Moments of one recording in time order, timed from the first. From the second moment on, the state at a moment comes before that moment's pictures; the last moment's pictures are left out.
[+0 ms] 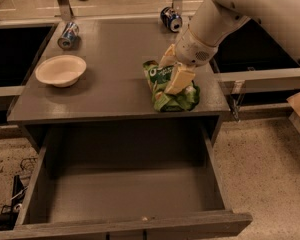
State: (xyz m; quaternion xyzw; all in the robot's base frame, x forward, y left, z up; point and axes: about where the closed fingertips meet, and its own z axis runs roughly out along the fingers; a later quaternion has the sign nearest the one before) arm 0.593 -0.060 0.878 -0.74 0.62 0.09 0.22
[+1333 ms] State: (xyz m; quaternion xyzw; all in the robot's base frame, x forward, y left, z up) arm 0.552 -0.052 0.985 -0.74 0.63 0.02 0.24
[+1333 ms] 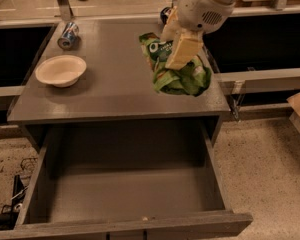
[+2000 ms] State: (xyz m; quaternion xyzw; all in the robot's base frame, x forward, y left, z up) arm 0.475 -0.050 1.016 -0.72 0.62 -0.01 0.30
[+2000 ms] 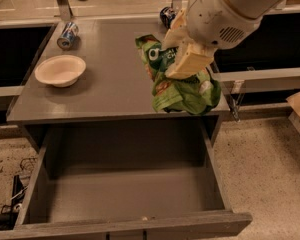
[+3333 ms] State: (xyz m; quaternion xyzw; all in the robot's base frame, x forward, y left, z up) arm 0.444 -0.043 0.985 -0.71 0.62 0.02 0.33
